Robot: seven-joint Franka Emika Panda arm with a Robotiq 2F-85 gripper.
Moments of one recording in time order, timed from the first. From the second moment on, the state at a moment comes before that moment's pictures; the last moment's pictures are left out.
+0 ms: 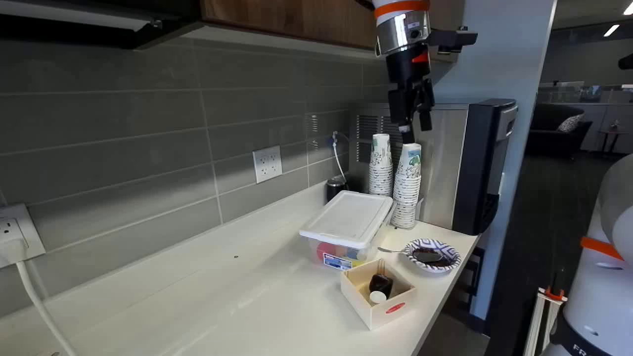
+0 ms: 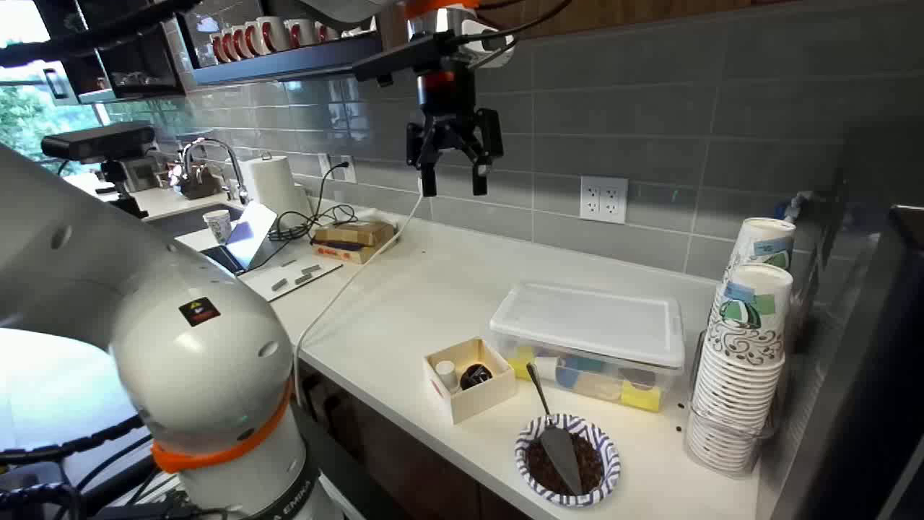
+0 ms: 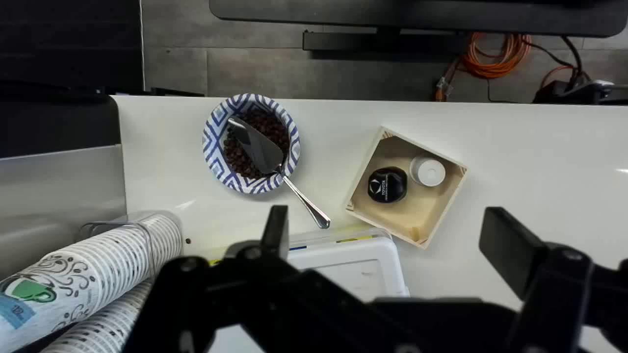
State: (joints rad) arm -0.02 -0.63 0.02 -2.36 -0.14 1.58 -0.06
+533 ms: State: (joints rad) arm -0.02 -0.63 0.02 -2.36 -0.14 1.58 -0.06
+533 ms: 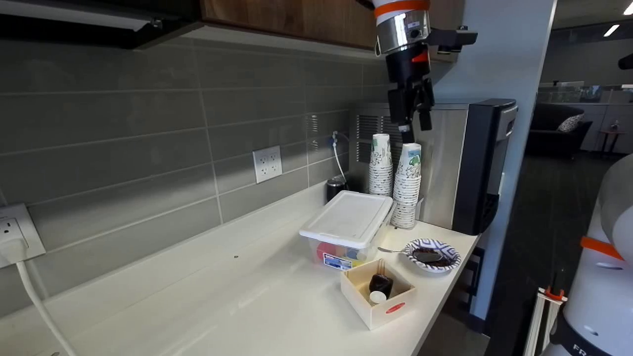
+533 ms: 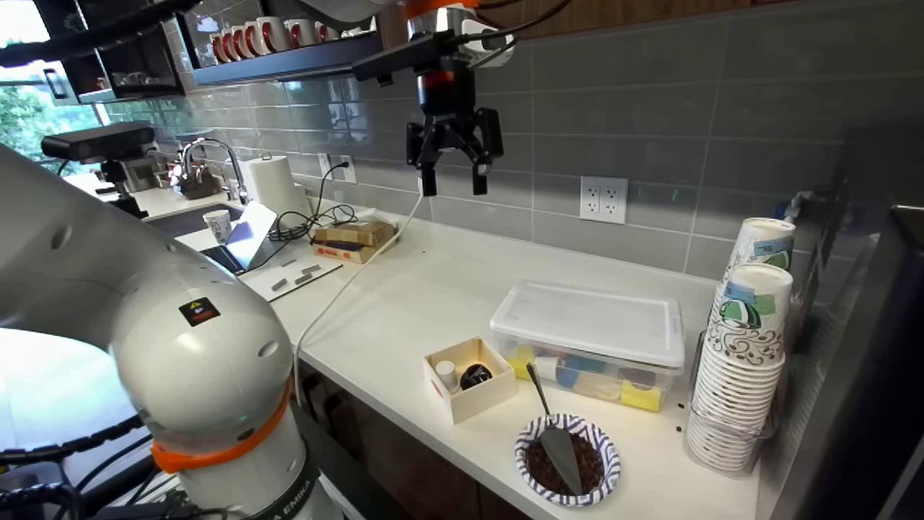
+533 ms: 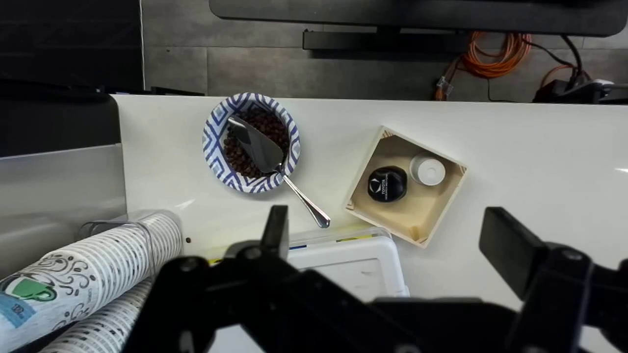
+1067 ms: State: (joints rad) arm -0.02 -0.63 -0.03 -2.47 -0.13 1.66 -0.02
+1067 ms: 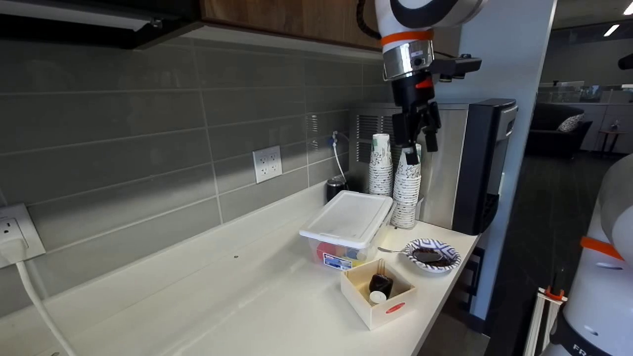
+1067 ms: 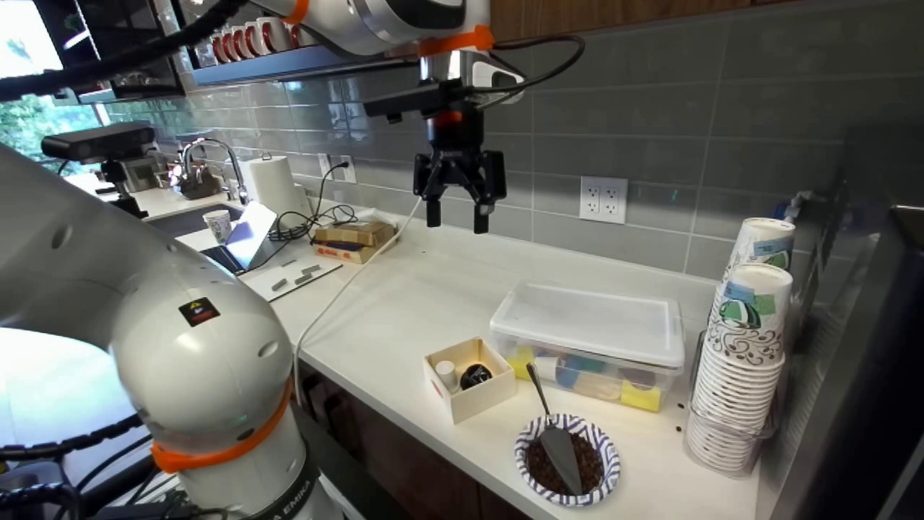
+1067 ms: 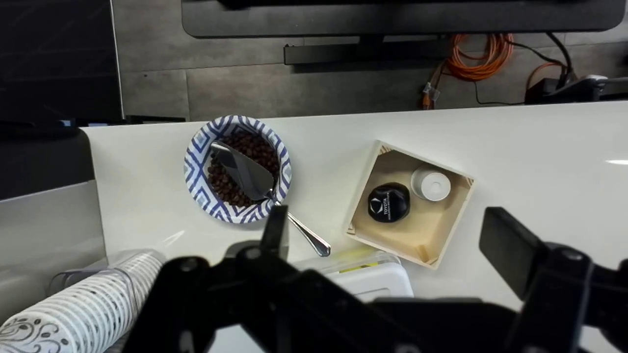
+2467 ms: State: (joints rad) arm -0.06 -0.26 -0.04 -2.77 0.00 2.39 0.14
